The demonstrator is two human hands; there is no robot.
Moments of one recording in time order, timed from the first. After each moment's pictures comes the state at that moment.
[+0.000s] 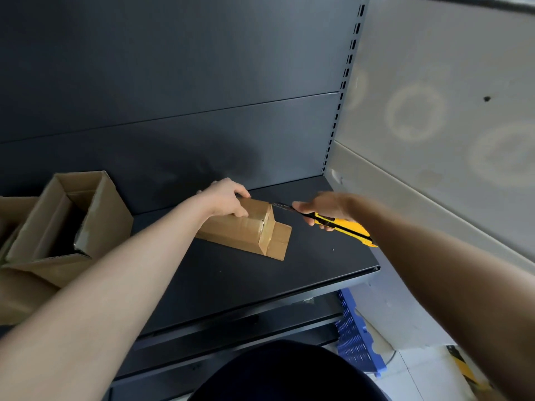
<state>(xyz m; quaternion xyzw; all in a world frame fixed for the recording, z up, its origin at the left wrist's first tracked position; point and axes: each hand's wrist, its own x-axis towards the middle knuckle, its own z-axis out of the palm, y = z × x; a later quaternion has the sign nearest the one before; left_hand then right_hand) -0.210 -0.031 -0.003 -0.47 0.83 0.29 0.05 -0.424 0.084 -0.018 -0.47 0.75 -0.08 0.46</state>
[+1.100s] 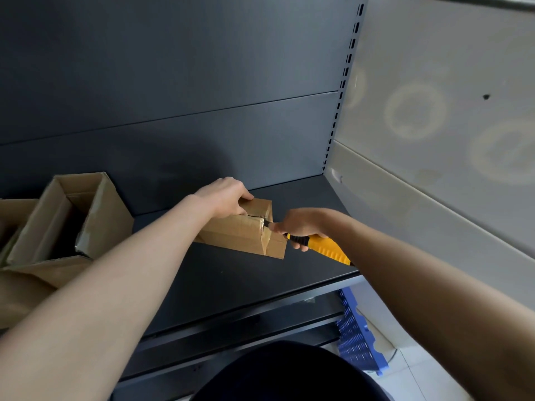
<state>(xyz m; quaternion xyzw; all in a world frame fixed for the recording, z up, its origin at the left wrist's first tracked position) -0.211 -0.031 0.000 -0.35 0.93 0.11 0.09 -0.363 0.075 -0.030 -0.41 0.74 -0.06 0.54</state>
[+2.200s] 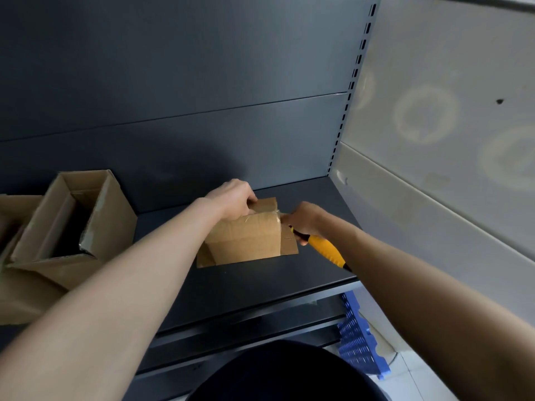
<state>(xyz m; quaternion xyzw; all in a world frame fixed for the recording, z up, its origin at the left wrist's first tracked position) -0.216 -0.027 -0.007 -0.38 0.91 0.18 0.06 -0.355 0.073 -0.030 -0.42 0.82 -0.09 0.38</state>
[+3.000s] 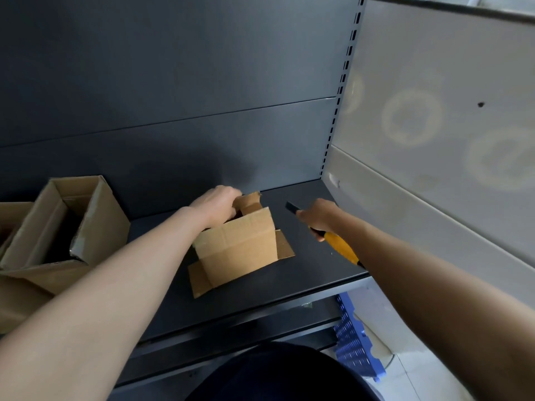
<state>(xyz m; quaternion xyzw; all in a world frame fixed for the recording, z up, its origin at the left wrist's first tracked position) -0.201 -0.027 -0.005 -0.40 0.90 0.16 0.05 -0.398 0.081 -0.033 -0.36 0.86 -0.06 0.36</state>
